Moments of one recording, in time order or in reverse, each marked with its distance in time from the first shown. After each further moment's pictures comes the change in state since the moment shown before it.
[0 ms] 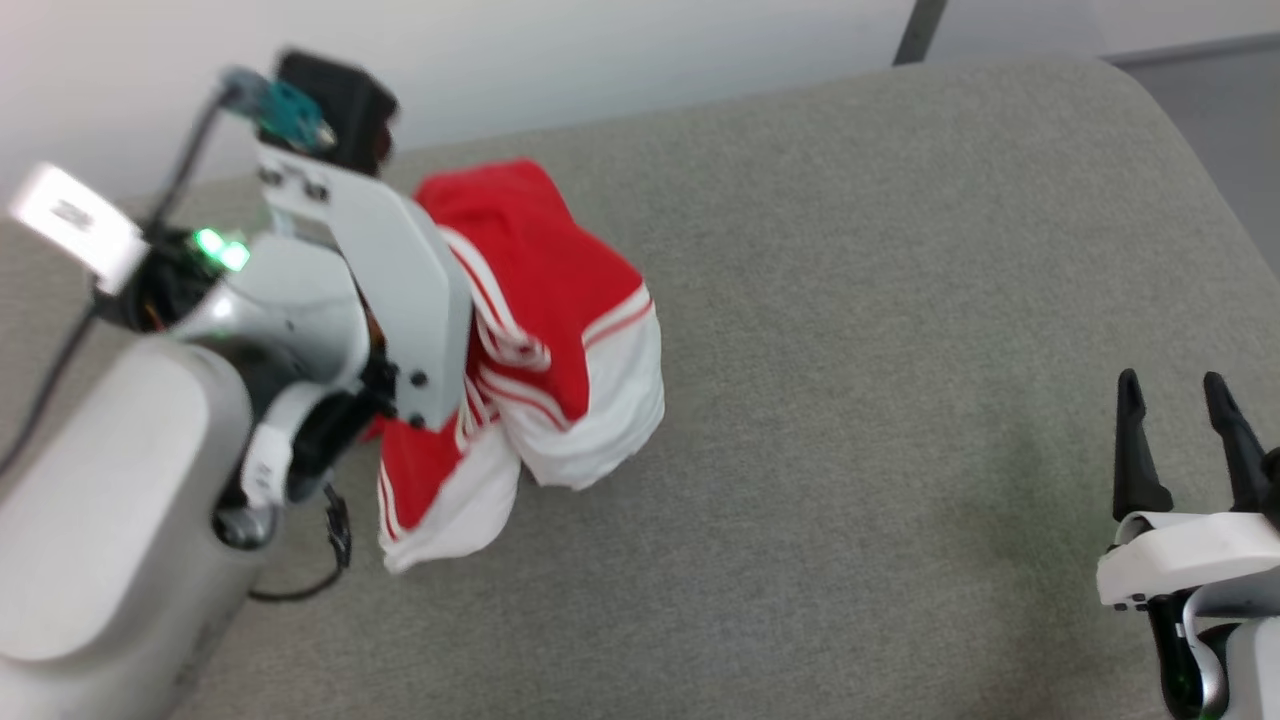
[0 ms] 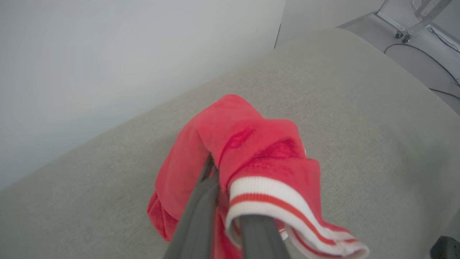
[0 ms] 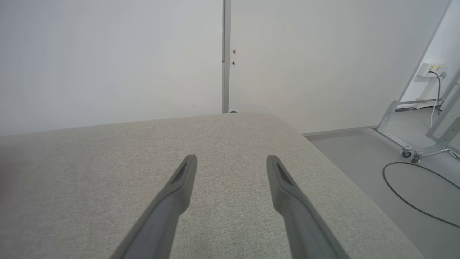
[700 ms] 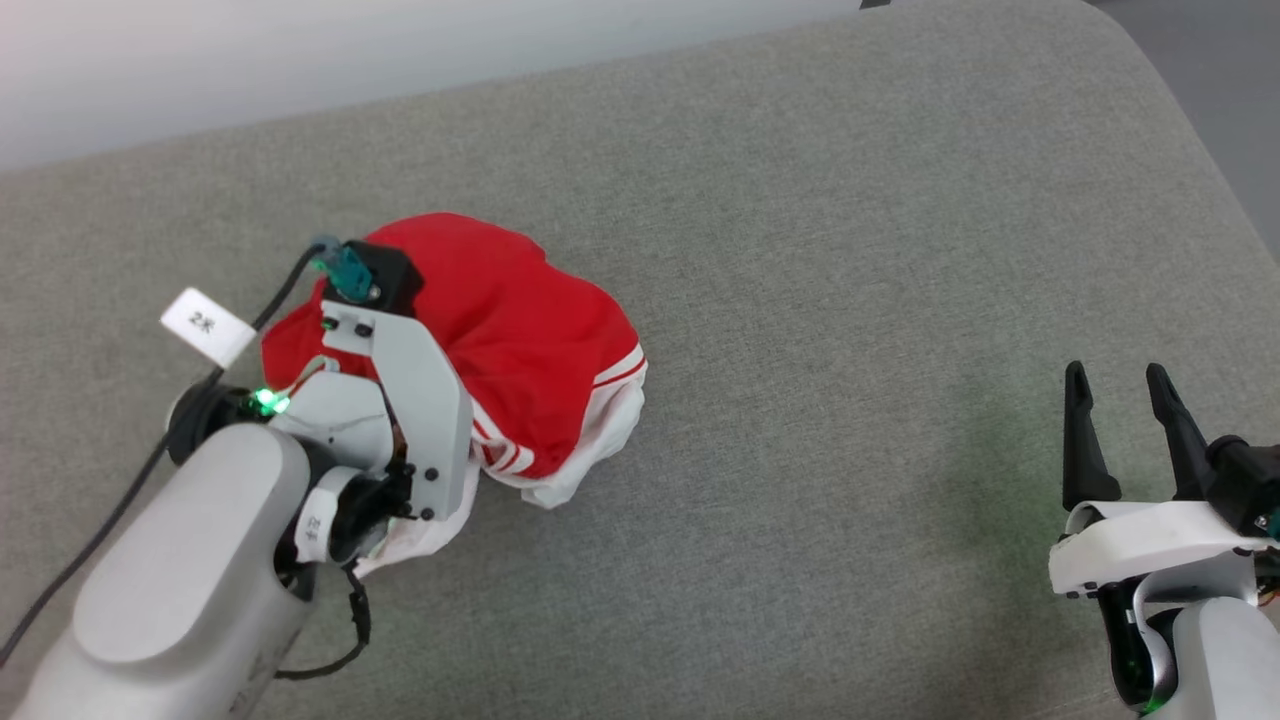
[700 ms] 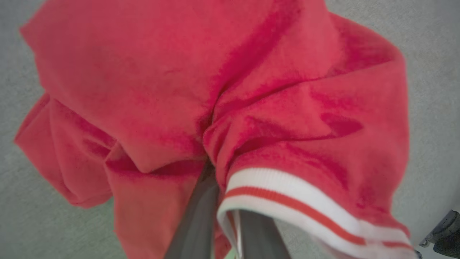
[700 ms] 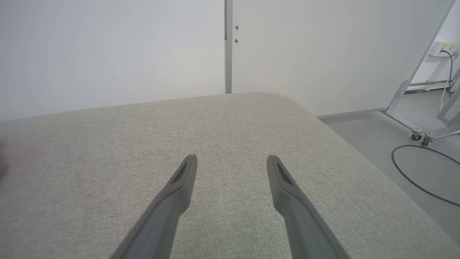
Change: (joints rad) left arm 0.139 -0.038 -0.063 0.274 -0.063 -0.048 -0.034; right arm -0.055 0.031 0.045 0.105 0.017 0.000 -0.061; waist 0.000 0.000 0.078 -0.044
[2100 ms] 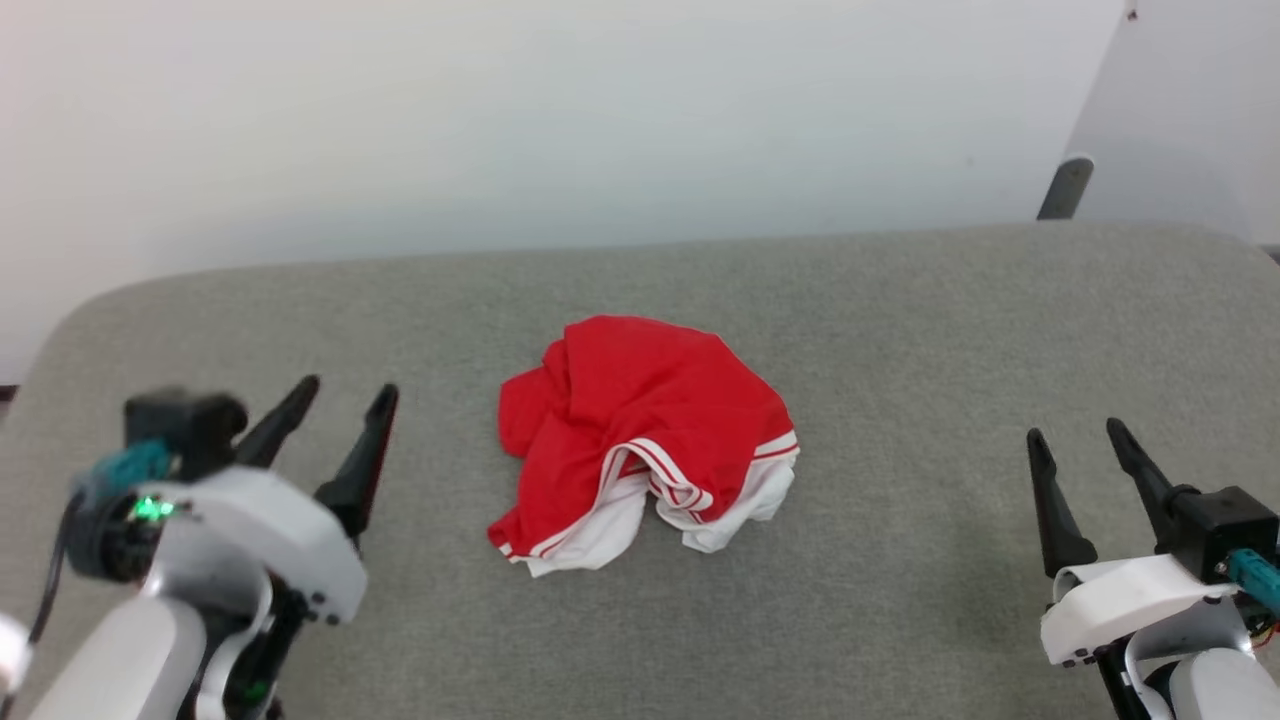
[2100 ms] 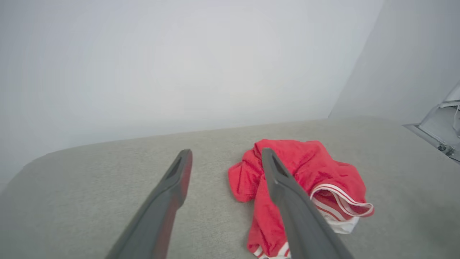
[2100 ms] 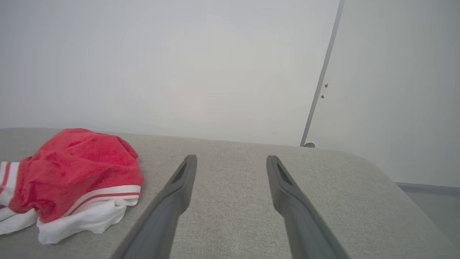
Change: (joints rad) left arm 0.365 0.055 0.227 -0.128 -0.012 -0.103 -0.701; right arm 0.100 -0.094 0.133 -0.056 0.003 0.000 0.050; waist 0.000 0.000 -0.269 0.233
